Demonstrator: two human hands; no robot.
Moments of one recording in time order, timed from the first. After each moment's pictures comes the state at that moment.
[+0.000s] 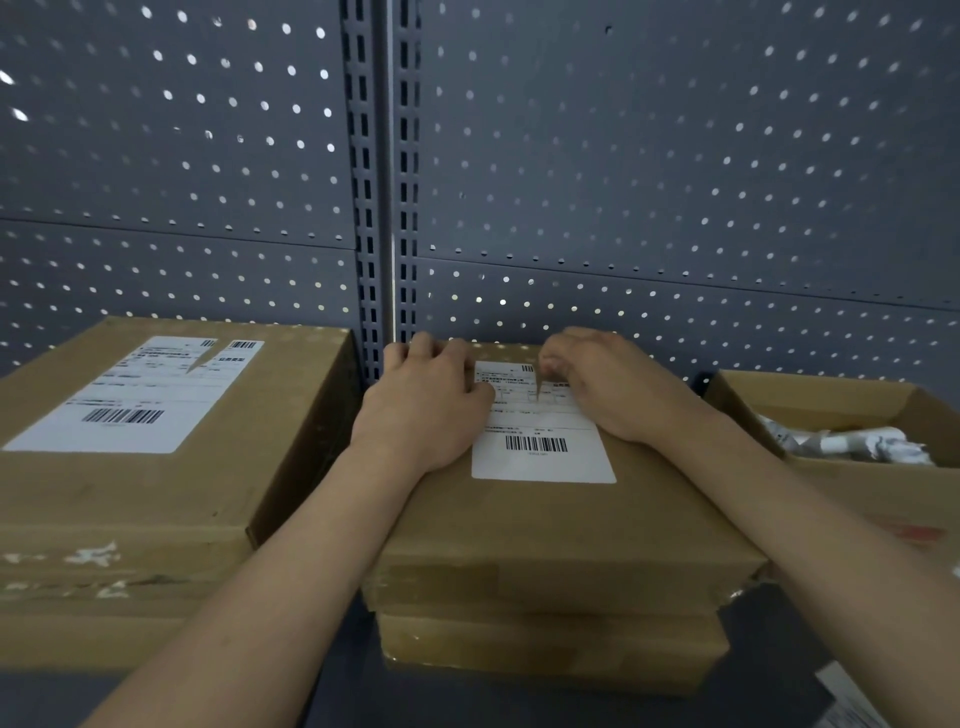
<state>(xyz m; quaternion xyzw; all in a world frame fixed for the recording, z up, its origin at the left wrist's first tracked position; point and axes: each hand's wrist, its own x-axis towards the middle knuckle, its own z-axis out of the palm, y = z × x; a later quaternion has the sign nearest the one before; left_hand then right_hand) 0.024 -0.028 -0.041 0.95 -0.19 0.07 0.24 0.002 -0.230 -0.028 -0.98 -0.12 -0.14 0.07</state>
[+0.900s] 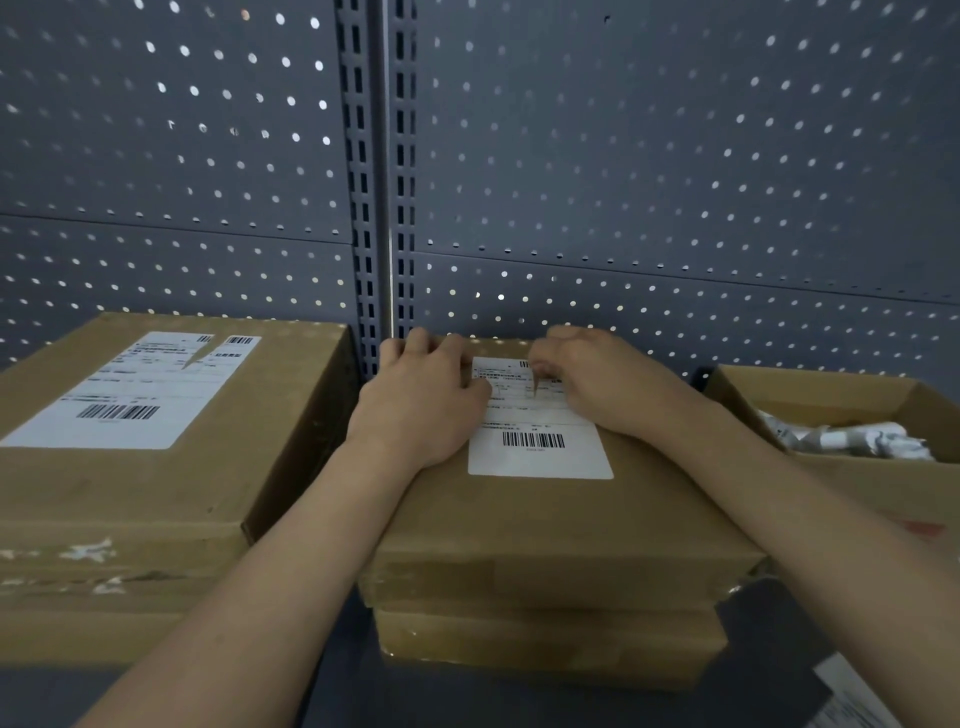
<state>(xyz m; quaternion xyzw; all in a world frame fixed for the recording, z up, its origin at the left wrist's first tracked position) 0.026 -0.028 -0.043 0.95 -0.19 0.08 0.24 0.010 -0.226 -0.027 -0.98 -0.15 -0.11 0.03</state>
